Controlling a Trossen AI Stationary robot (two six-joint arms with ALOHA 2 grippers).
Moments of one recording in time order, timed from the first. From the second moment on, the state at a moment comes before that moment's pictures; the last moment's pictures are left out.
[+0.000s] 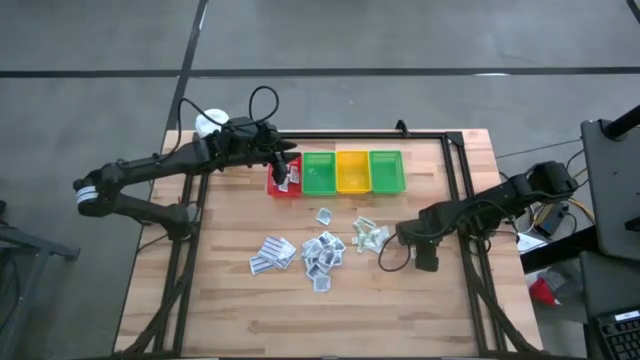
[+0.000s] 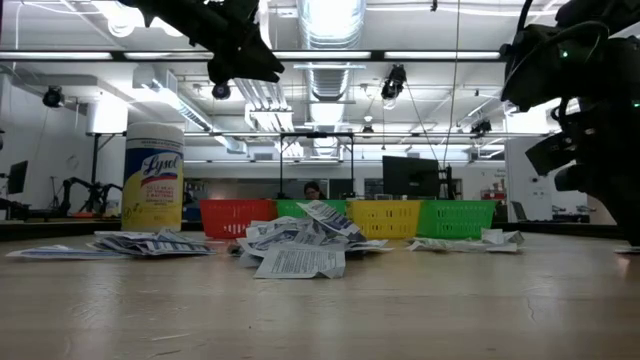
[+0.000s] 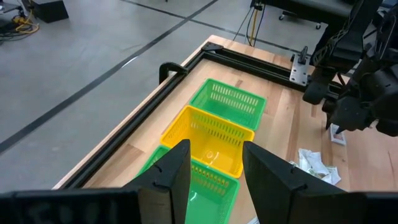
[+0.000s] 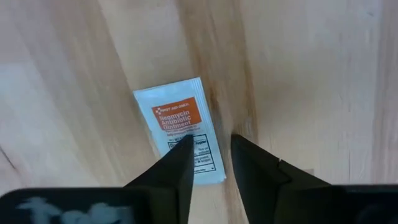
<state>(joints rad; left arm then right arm) 0.40 1.16 1.01 -0.21 0.01 -0.11 0.20 1.35 0.56 -0.81 -0.13 0.46</state>
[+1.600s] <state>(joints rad) 0.38 1.16 1.01 -0.19 0.01 -0.10 0.20 1.26 0.57 -0.85 -0.27 0.85</state>
